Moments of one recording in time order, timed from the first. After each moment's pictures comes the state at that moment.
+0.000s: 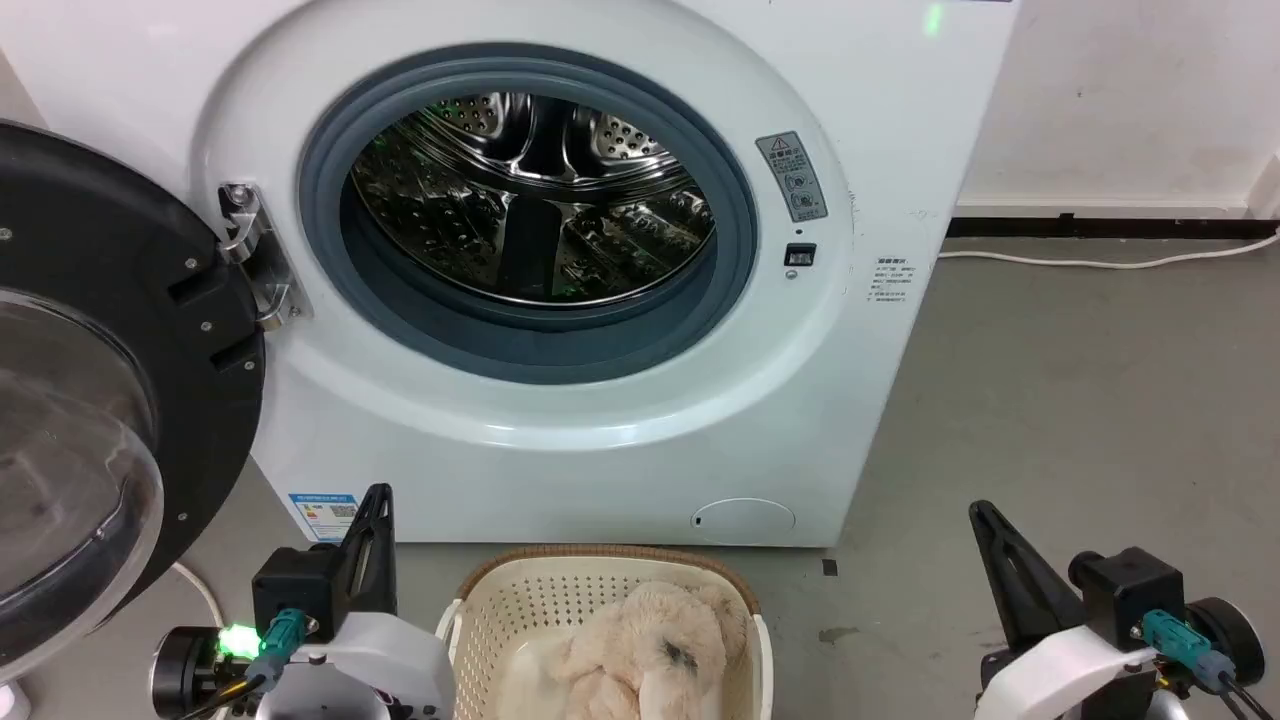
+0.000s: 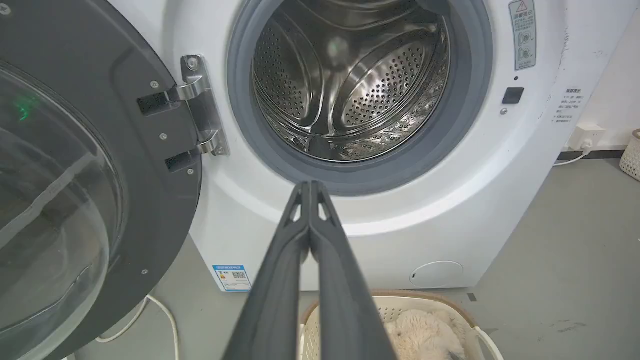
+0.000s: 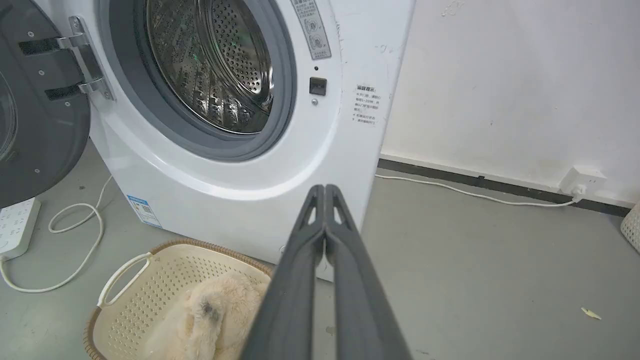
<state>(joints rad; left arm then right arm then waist) -0.01 0.05 0.00 0.00 0.00 0.00 0.00 0.01 -0.05 0.00 0.00 0.01 0.13 0.00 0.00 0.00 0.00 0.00</state>
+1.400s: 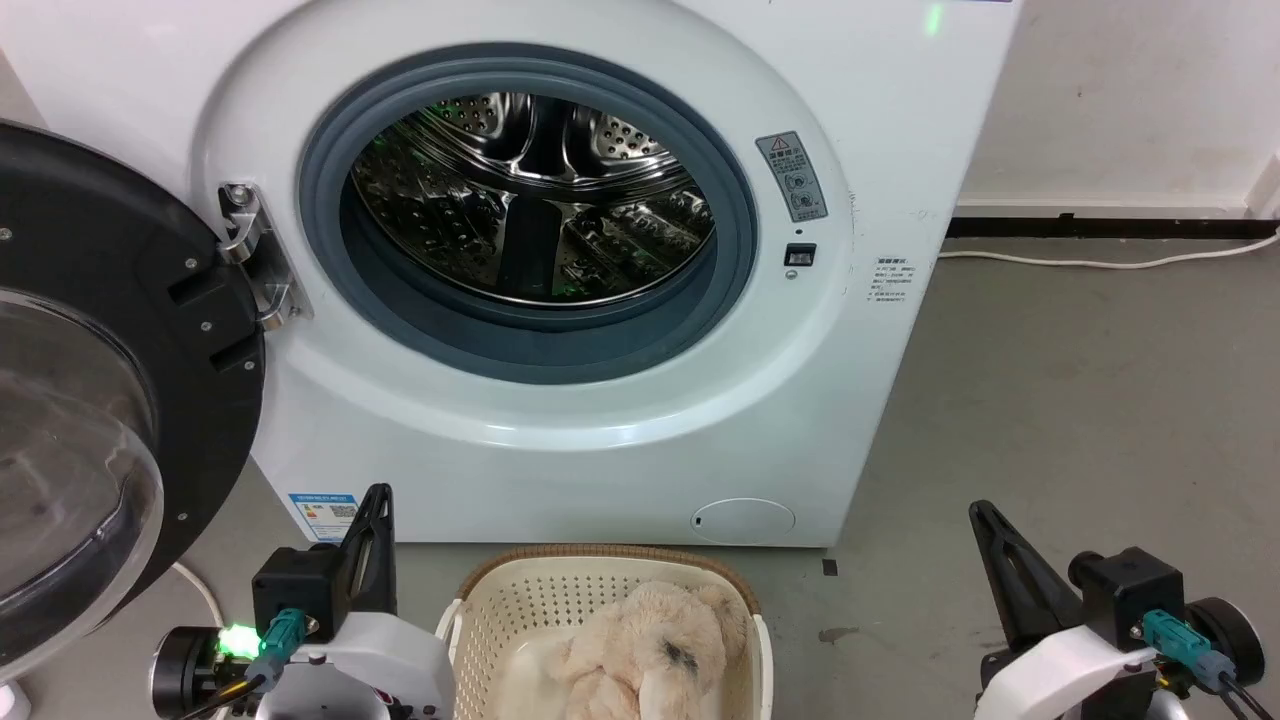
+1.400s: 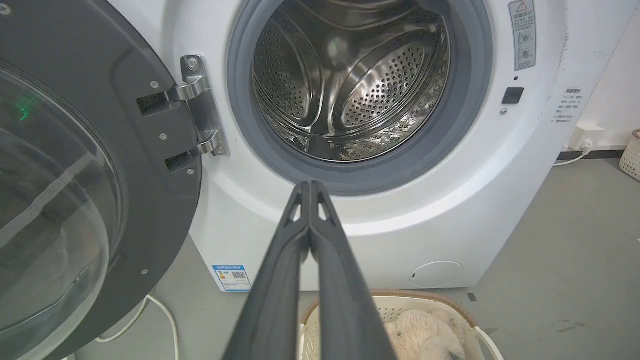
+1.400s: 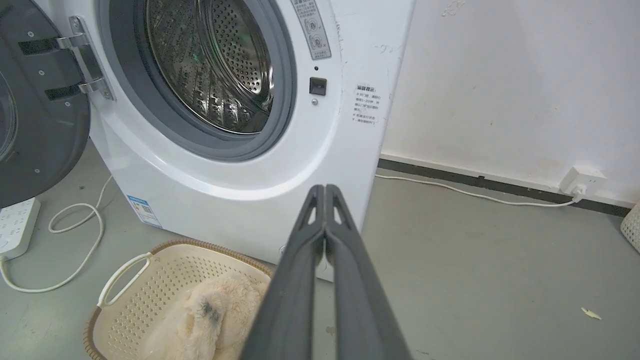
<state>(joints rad) -0.01 0.05 0.00 0.00 0.00 0.00 0.00 0.01 -0.05 0.00 0.00 0.01 0.13 0.00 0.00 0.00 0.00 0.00</state>
